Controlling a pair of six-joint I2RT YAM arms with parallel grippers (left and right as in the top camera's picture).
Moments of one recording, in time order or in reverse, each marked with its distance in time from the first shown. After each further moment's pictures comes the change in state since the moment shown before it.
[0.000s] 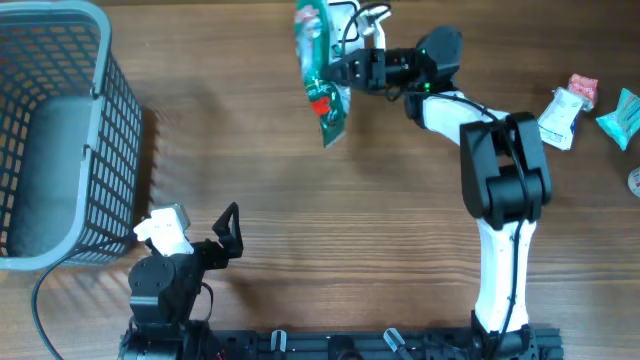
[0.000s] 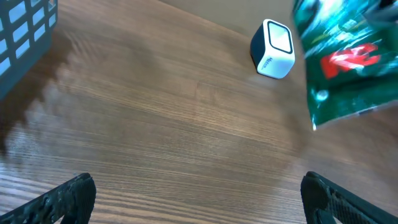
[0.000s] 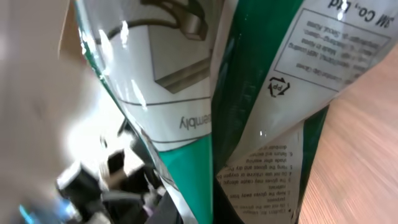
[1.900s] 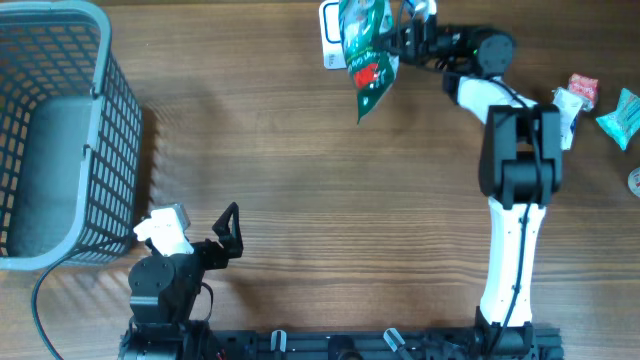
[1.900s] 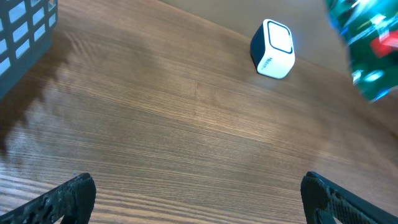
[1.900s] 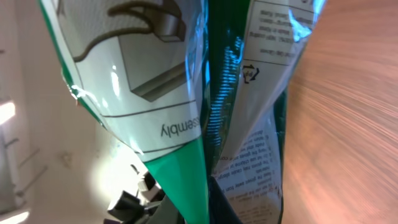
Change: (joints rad) left arm 0.000 0.000 0.000 0.000 0.000 0.000; right arm -0.169 0.124 0.285 0.410 -0.109 0.765
